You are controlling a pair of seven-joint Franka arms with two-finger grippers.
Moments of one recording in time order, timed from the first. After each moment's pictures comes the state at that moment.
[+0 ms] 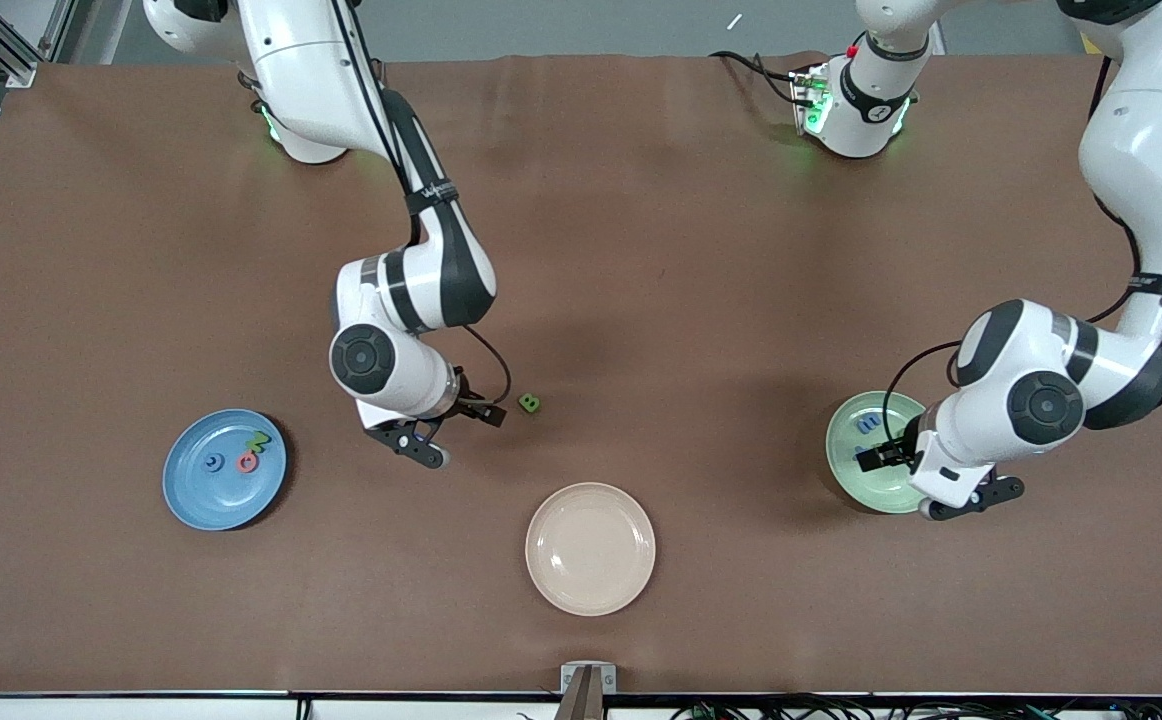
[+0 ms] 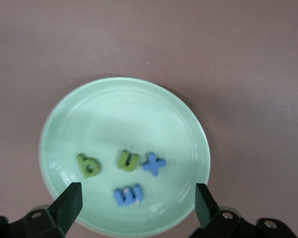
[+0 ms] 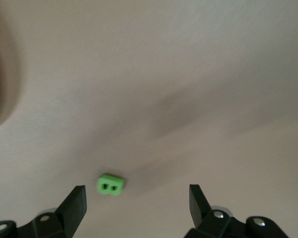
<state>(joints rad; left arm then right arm) 0.53 0.78 -0.85 -1.53 0.64 1.93 -0.73 0.91 0.73 -0.51 -1.53 0.61 2.07 0.71</state>
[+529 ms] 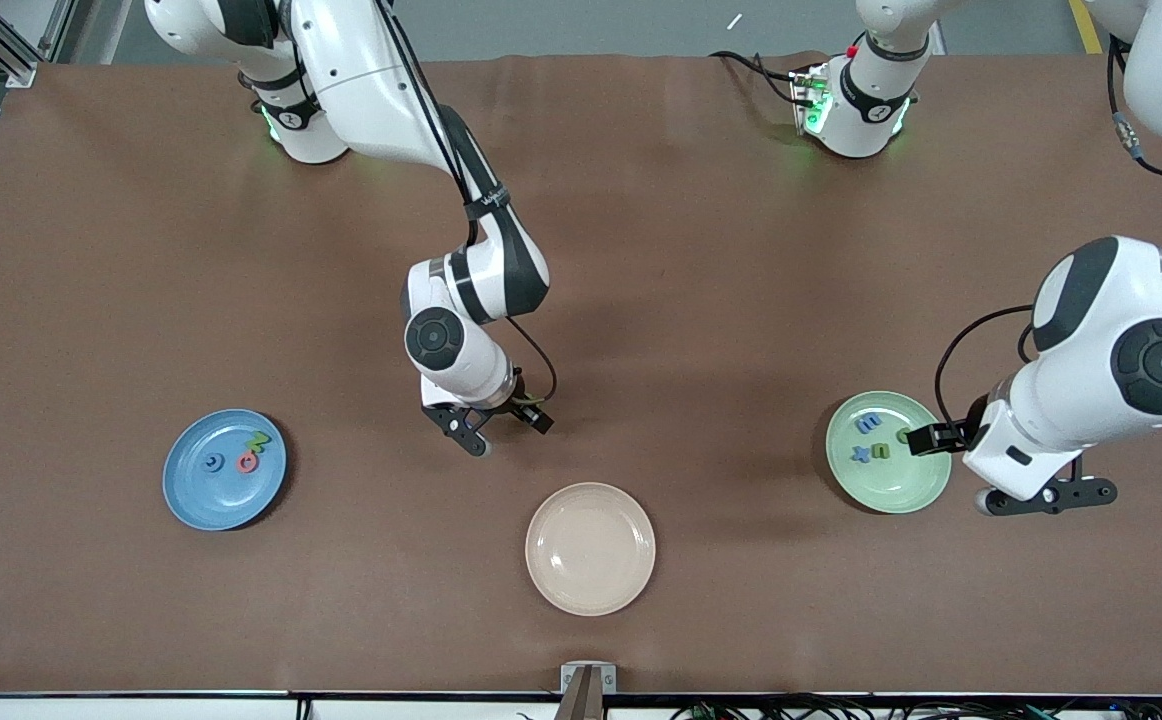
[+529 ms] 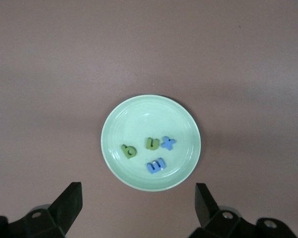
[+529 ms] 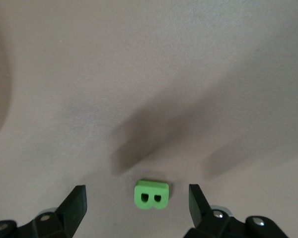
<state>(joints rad) 0.52 0.68 -0.95 -1.35 0.64 1.68 -0.53 0.93 0.83 -0.42 -1.54 0.64 2.31 0.92</state>
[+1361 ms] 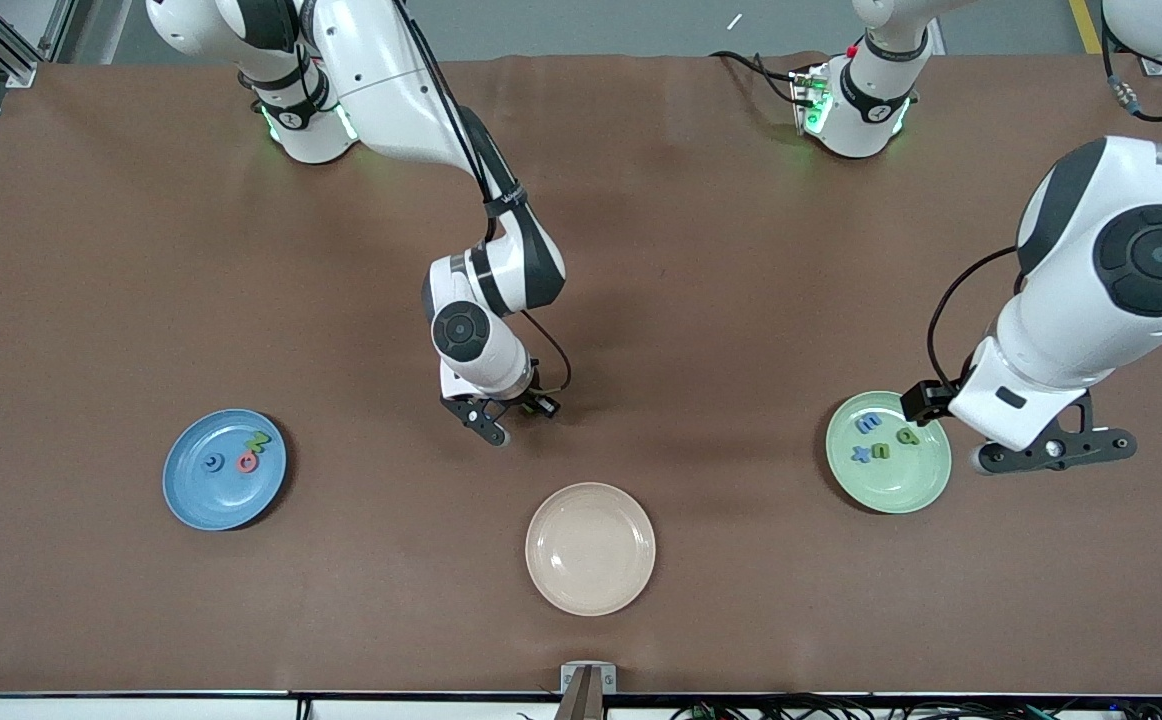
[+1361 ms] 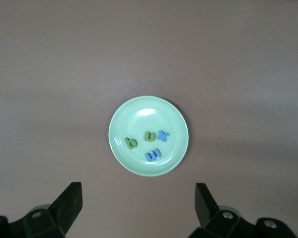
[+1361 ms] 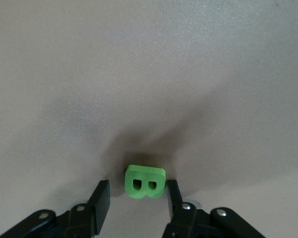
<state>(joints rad) 0.33 0.48 -0.75 -1.29 0.48 1.62 -0.48 0.97 0.84 -0.42 -1.55 0.64 2.31 0.92</state>
